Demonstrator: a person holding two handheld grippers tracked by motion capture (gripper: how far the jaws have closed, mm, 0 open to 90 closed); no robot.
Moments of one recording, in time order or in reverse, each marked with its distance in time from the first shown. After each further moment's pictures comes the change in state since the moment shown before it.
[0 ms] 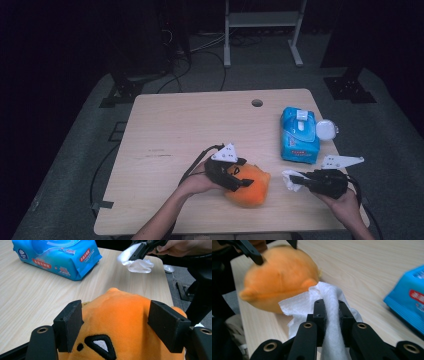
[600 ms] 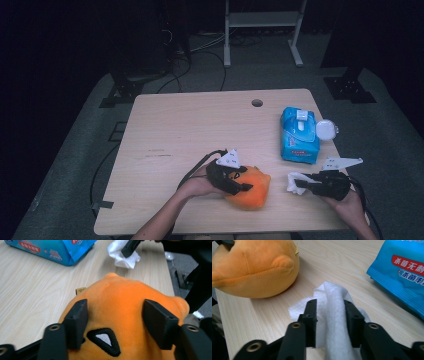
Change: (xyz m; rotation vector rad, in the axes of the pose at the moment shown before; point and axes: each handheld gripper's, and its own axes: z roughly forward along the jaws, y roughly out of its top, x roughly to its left) left arm -0.007 -0.009 0.010 0.098 -0.021 0.013; right arm -0.017 -0.019 0.002 0.090 -0.062 0.039
